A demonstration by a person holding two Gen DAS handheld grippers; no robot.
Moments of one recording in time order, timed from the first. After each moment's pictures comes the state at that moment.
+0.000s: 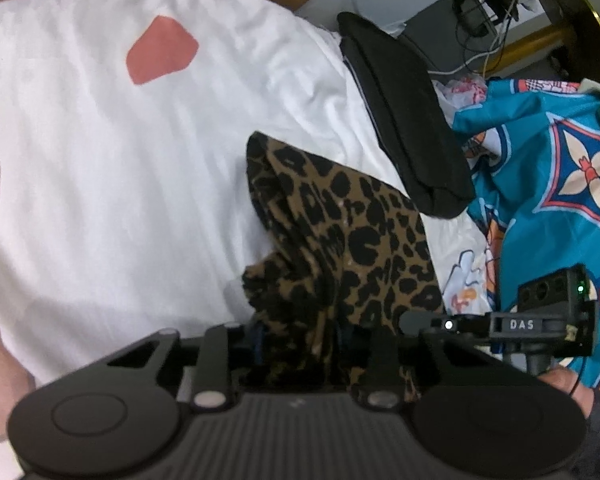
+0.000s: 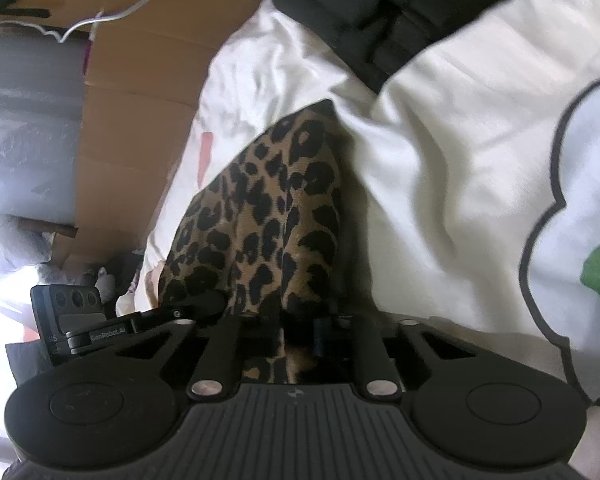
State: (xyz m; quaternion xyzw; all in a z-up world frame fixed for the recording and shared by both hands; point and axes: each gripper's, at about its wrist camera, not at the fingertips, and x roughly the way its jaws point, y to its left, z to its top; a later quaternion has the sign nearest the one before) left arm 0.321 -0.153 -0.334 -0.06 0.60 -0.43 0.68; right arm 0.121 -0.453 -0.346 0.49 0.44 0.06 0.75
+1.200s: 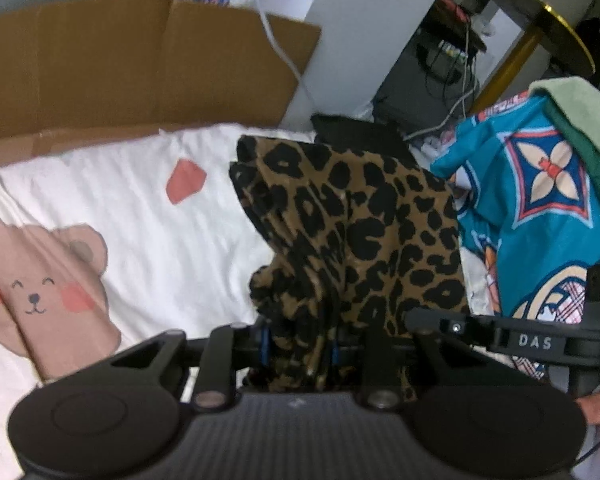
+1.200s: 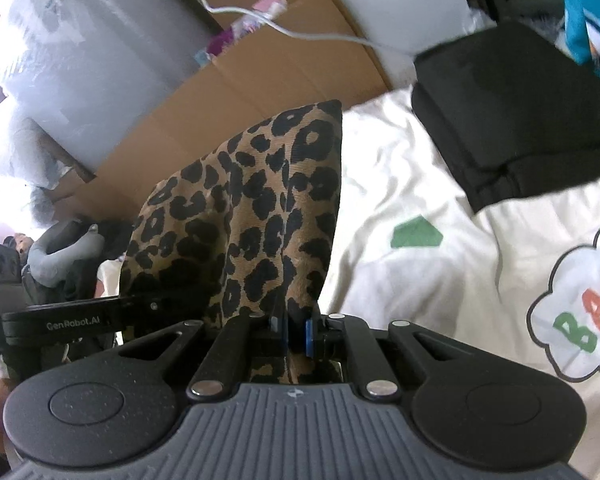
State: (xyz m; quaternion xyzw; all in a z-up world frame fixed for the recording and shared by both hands) left arm 0.228 -0.118 -0.195 0.00 0.47 -0.37 0.81; right arm 0.086 -0.375 -0.207 0.29 0.38 0.05 0.88
